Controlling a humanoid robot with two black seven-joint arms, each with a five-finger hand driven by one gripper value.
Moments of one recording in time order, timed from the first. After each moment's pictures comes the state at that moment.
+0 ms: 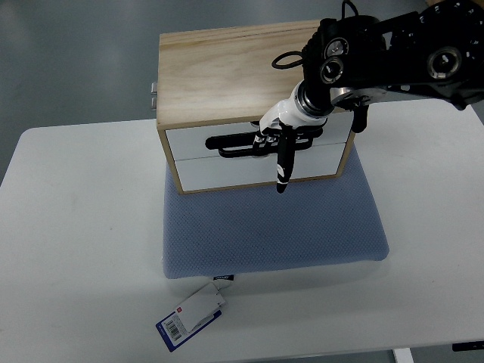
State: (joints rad) left arm -0.06 0.00 -0.08 -0.25 0.00 -0.03 0.02; right arm 1.87 -0.27 -0.44 1.32 -0.21 0.32 -0.58
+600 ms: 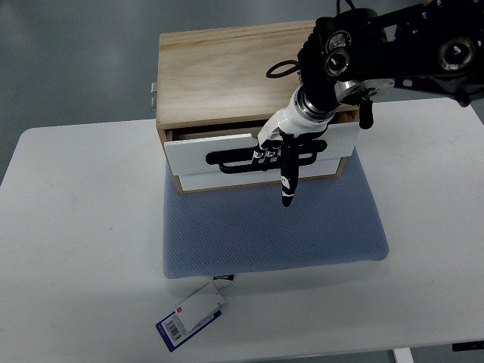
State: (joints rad) left arm -0.06 0.00 -0.09 -0.25 0.00 -0.03 0.02; right arm 1.90 -0.28 -0.43 1.34 -0.20 0.46 -0.58
